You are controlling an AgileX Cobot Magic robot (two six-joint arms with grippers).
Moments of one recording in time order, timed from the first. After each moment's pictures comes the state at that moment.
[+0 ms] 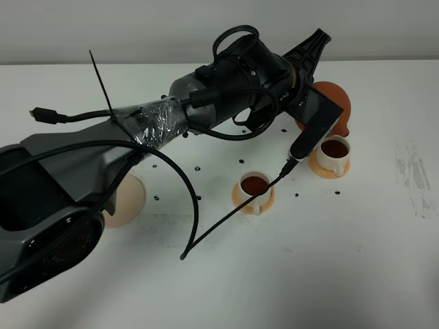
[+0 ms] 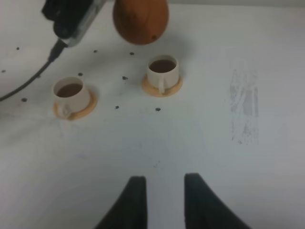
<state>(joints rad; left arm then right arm) -0.77 2.34 -2.06 0.34 0.54 1.40 -0.08 -0.01 -0.50 0.27 1.09 -0.28</state>
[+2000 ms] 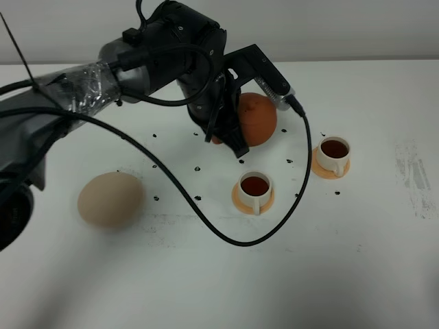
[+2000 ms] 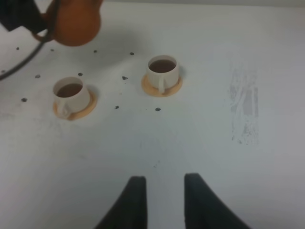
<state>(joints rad) -0.63 2.16 -1.84 0.09 0.93 0.35 -0.08 -0.01 -0.50 0.27 1.09 -0.28</state>
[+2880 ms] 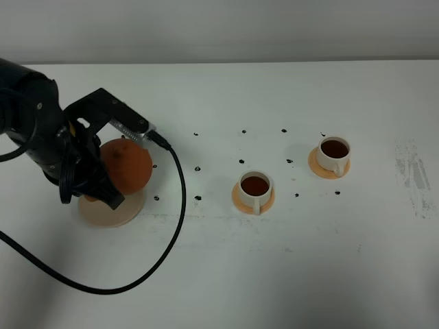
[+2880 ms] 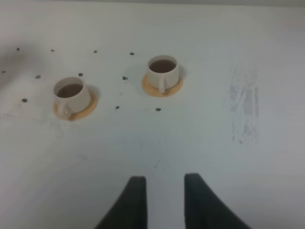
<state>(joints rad) -0.35 1.66 -1.05 0.08 0.76 0.27 -0.08 -0.01 -0.50 0.27 1.09 -0.28</state>
